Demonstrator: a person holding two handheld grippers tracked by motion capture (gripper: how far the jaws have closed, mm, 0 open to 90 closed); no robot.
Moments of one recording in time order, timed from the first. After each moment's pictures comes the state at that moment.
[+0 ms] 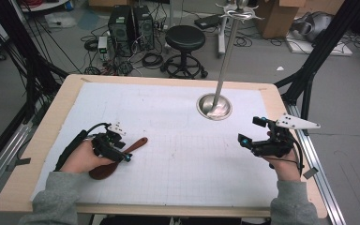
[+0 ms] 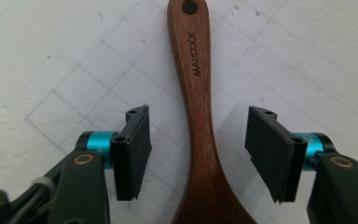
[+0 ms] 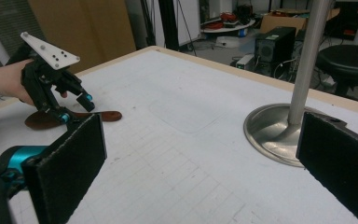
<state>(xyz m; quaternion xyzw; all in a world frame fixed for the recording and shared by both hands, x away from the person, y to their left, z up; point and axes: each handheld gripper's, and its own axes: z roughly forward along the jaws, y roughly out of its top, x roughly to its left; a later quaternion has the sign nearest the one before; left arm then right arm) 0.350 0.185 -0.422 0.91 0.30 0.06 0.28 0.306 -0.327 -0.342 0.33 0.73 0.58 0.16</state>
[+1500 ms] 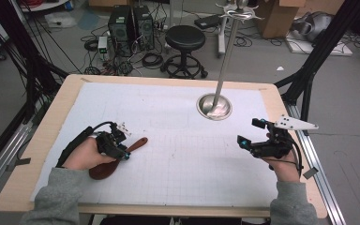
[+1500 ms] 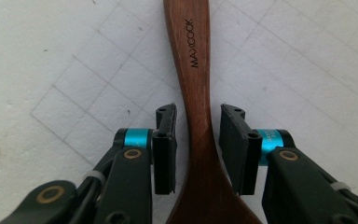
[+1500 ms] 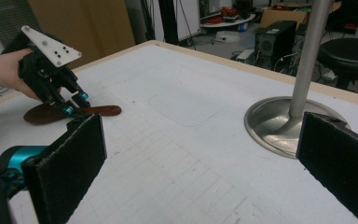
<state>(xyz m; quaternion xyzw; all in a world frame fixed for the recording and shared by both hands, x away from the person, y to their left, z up) 0.354 0.171 -0.414 0.93 0.30 0.06 0.21 0.305 -0.326 -0.347 0.33 0.74 0.57 0.16</state>
